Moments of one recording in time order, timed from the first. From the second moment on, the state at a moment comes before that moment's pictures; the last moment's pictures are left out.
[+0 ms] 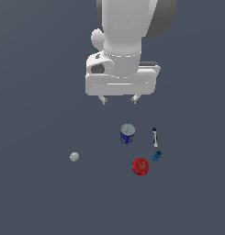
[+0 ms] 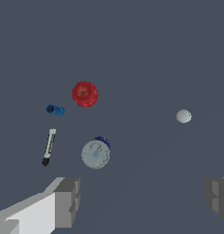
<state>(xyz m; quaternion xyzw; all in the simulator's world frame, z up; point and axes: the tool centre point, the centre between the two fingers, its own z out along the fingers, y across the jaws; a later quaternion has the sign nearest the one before) 0.014 0.024 0.328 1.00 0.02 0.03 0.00</state>
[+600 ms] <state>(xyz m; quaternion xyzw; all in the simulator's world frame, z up) 0.013 0.035 0.326 1.00 0.04 0.02 0.02</state>
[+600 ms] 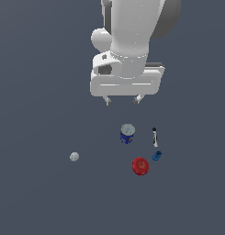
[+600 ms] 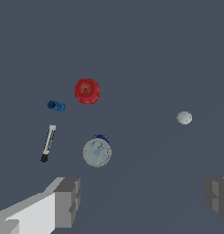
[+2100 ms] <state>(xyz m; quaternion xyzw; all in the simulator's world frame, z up) 0.083 -0.091 0.183 0.99 0.14 0.01 0.00</state>
